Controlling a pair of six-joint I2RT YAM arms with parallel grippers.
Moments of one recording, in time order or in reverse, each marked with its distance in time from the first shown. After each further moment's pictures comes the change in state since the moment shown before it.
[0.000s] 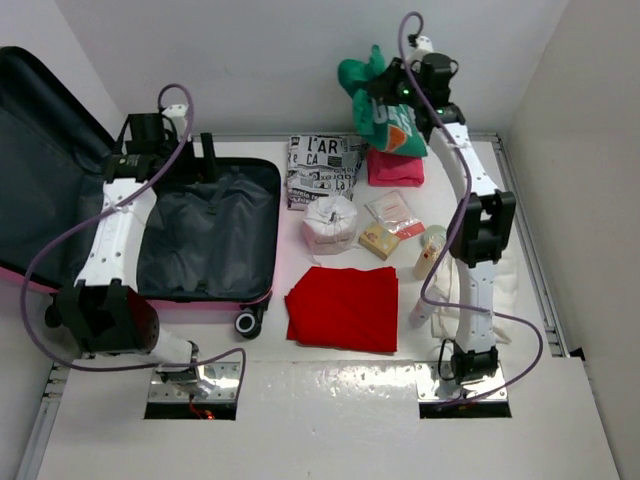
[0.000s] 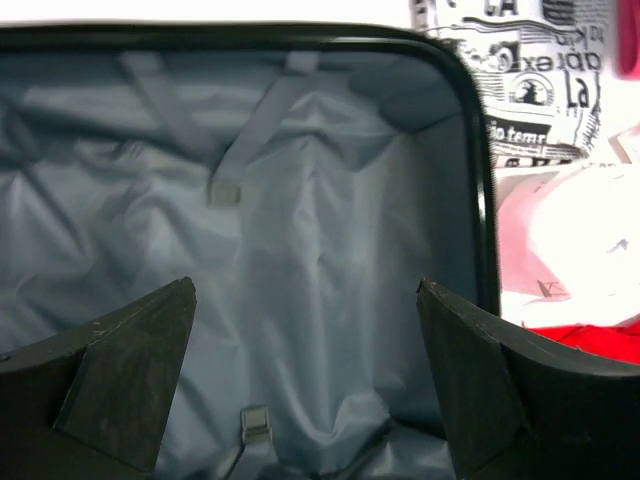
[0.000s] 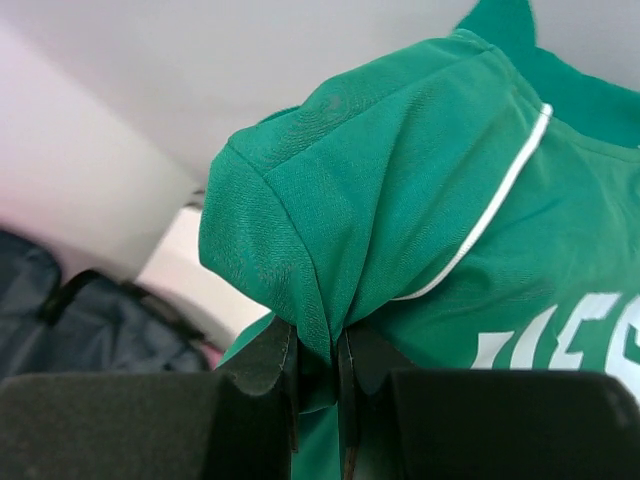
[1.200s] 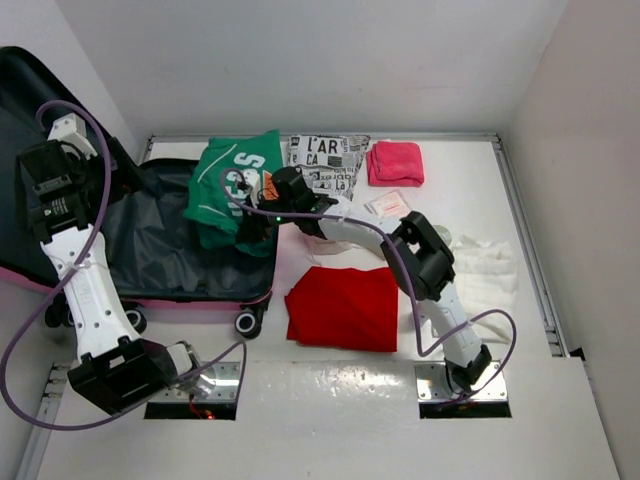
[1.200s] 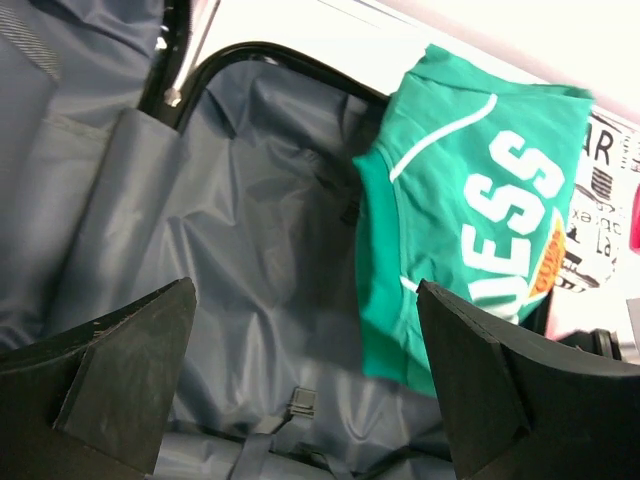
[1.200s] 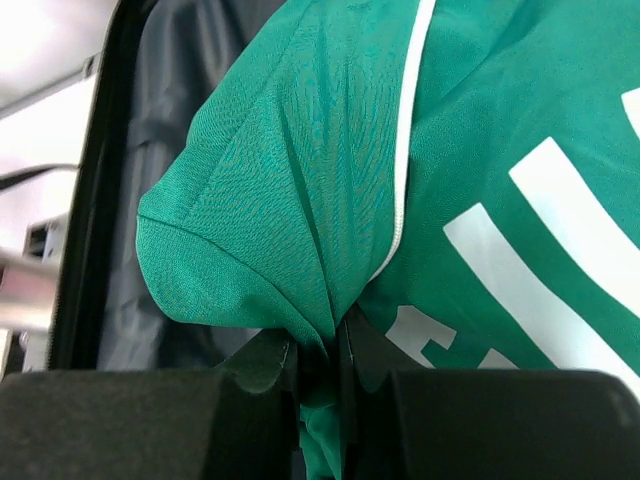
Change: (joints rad) left arm 0.451 -0.295 -0.097 -0.007 0.108 -0.084; right arm 0.676 -0.032 -0.547 0.242 -0.270 -0.332
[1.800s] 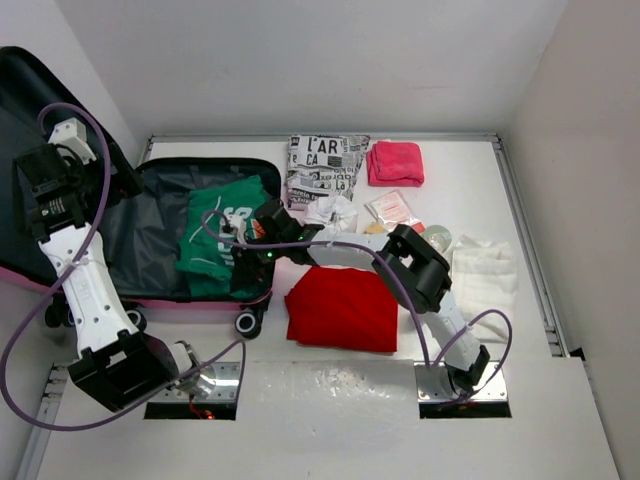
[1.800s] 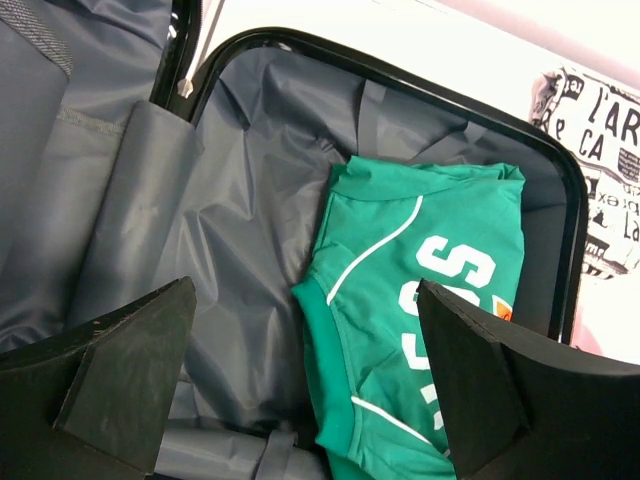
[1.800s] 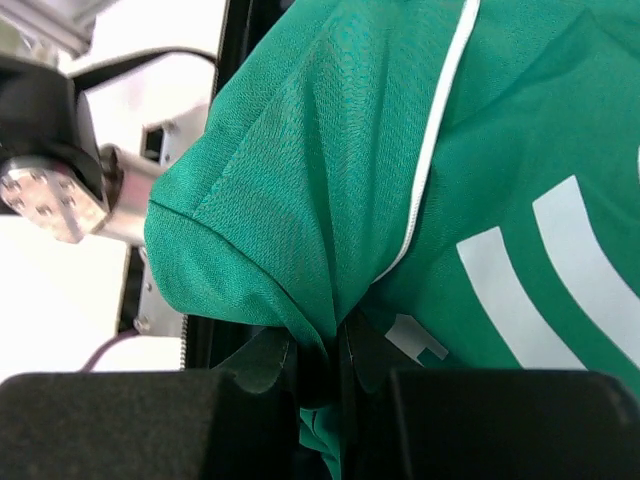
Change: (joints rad) left arm 0.046 0.015 -0.018 -0.002 0.033 0.068; right arm 0.134 -0.042 -0.145 -0.046 -0.100 0.046
